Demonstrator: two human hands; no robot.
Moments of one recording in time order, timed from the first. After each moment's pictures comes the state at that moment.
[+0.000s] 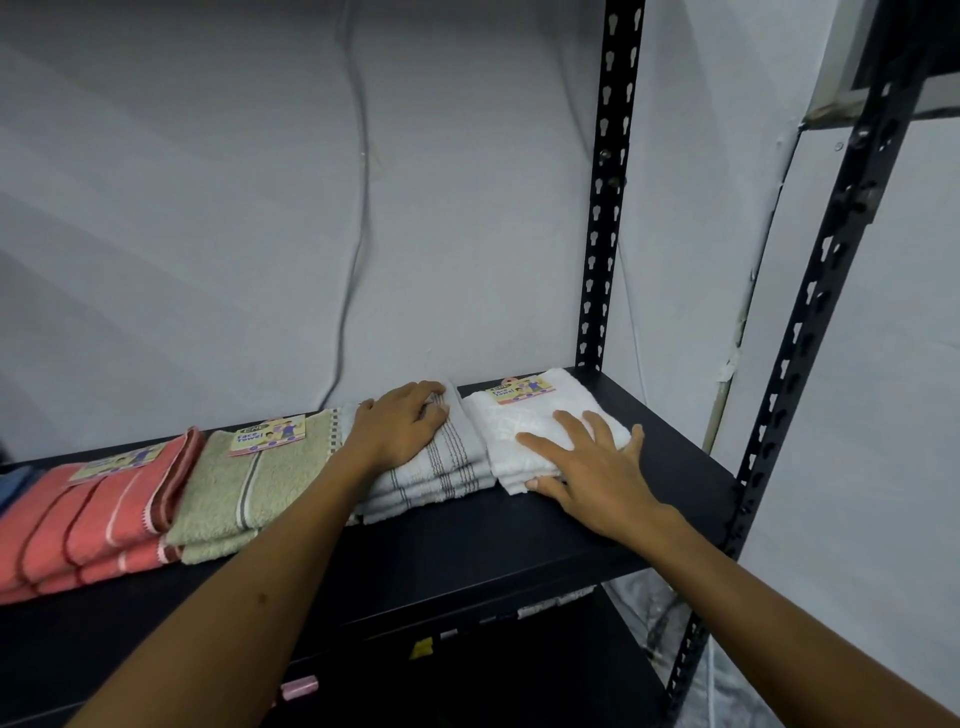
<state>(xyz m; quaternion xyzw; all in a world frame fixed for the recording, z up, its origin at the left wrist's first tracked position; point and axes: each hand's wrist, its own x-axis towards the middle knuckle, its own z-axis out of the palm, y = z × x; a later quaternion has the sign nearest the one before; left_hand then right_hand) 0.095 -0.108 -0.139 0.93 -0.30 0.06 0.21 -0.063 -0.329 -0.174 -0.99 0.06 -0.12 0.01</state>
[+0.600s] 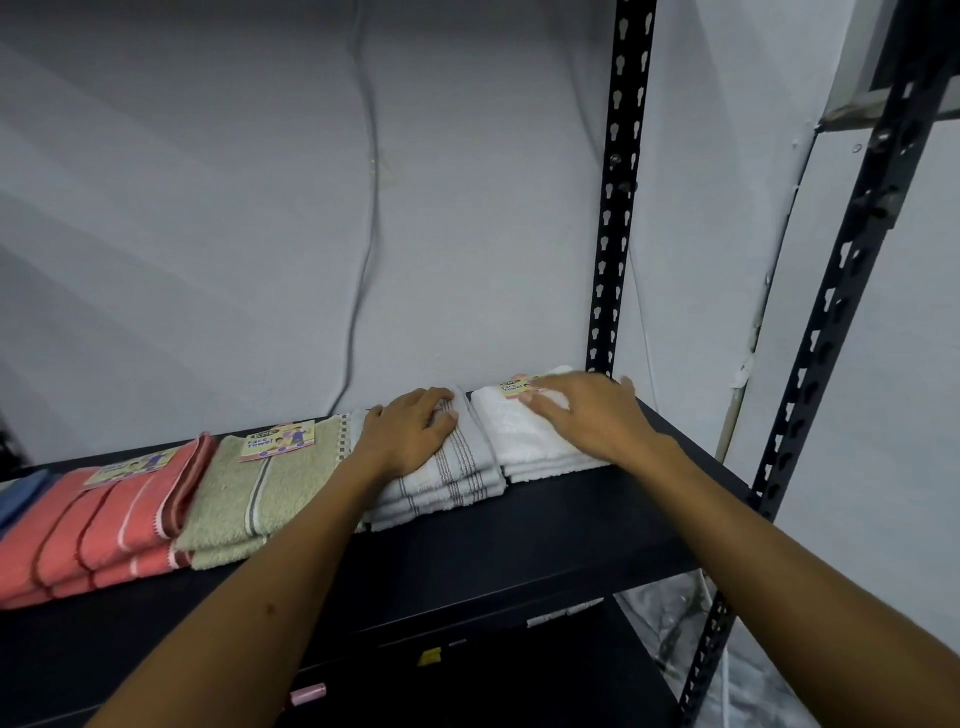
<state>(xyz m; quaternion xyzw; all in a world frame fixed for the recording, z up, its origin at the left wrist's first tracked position) 0.097 -0.109 -0.141 0.93 -0.30 0.06 0.20 -0.025 -0.332 -0.106 -0.97 0.07 -0.18 0.15</state>
